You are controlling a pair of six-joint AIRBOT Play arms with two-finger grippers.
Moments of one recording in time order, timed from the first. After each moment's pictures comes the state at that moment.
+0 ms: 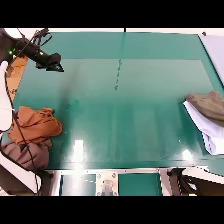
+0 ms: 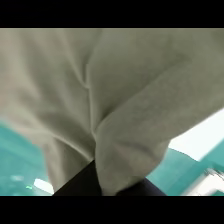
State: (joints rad) left arm 0.06 -1.85 2.04 1.09 -1.53 -1.41; right arm -1.04 -1.31 1.35 -1.40 1.64 1.81
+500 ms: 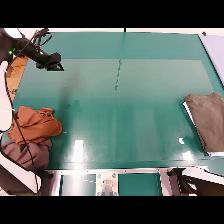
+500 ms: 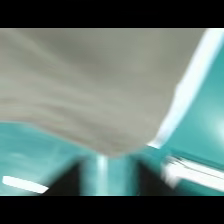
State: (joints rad) left arm 0.06 -1.84 2.04 1.07 -1.53 -1.41; right arm -1.01 -1.31 1.25 -1.51 1.59 1.82
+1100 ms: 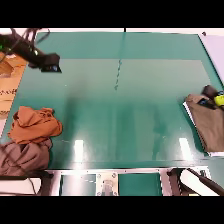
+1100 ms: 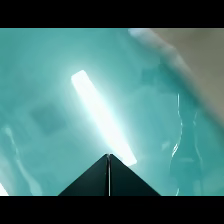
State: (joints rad) left arm -0.03 -1.49 1.73 1.19 -1.52 -1.44; right arm -0.44 -1.06 1.07 -1.31 1.35 1.70
